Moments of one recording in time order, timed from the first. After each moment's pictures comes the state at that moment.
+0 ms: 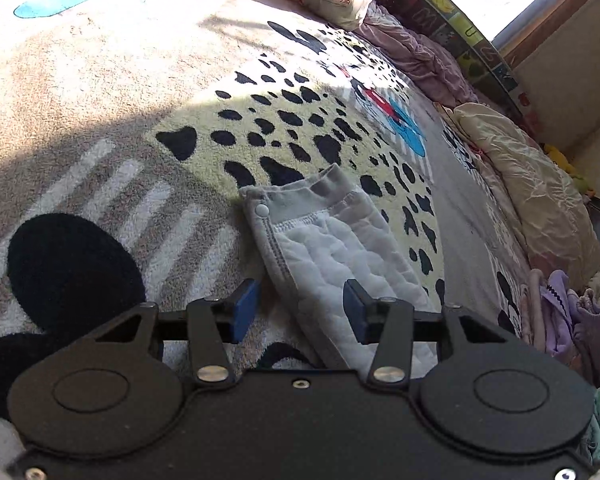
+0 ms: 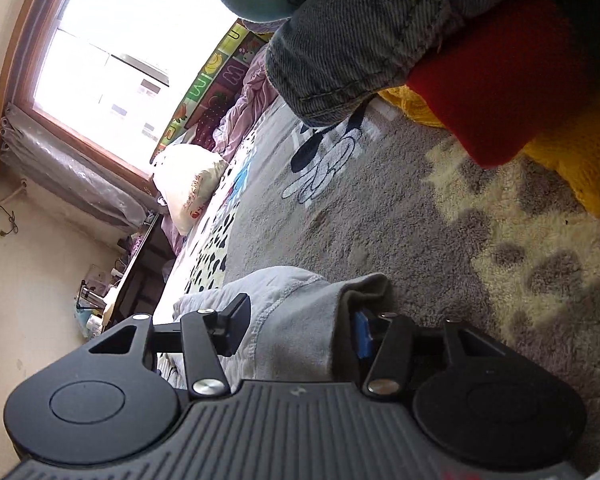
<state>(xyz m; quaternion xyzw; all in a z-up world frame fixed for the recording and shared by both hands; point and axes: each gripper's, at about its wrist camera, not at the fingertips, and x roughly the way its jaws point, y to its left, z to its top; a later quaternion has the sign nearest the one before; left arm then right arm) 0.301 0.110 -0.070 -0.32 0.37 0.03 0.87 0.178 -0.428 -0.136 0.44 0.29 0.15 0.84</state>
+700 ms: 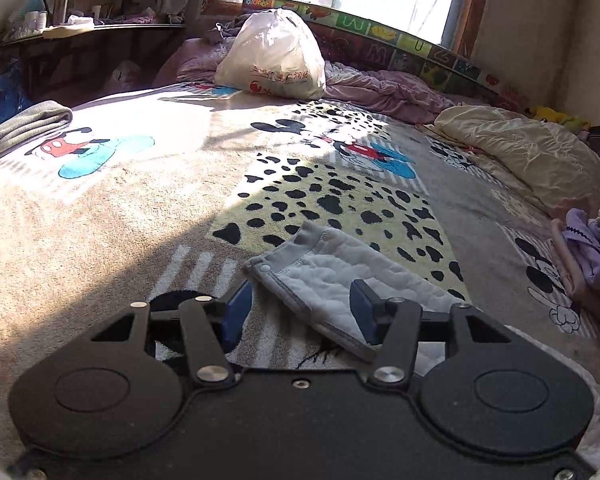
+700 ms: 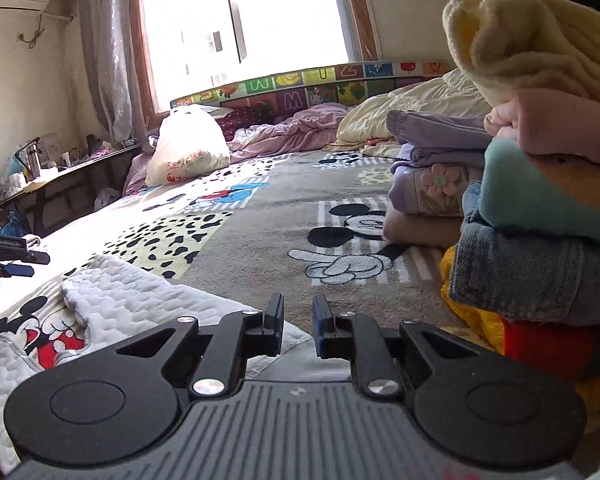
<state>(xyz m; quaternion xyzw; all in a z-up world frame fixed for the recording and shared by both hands) 0.175 0.101 -0.017 -0.12 0.28 0.06 0.95 0.145 -0.359 -0.054 0.08 0.21 0.13 0.97</state>
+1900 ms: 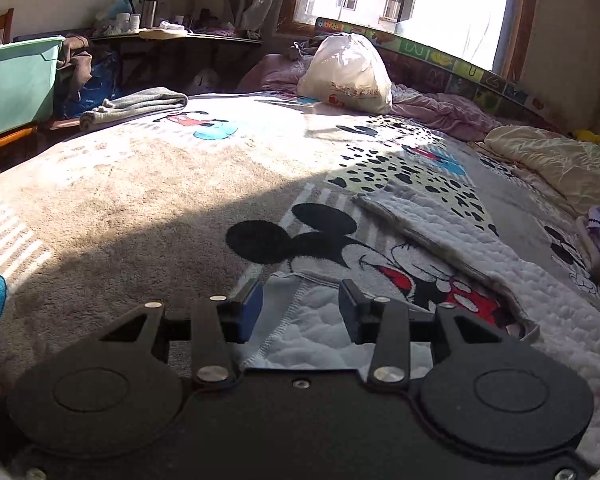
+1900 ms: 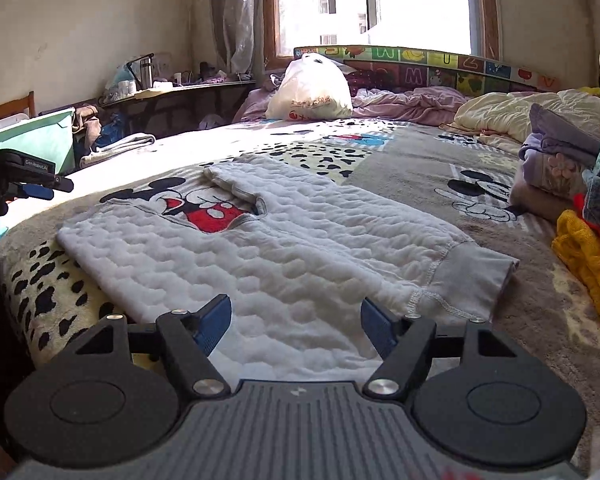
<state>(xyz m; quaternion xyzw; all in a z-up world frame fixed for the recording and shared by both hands) 0.038 0.107 -0.041 -0.14 0.27 0.13 0.94 0.029 -0.267 -0.067 -0.03 0.23 0.26 0.94</state>
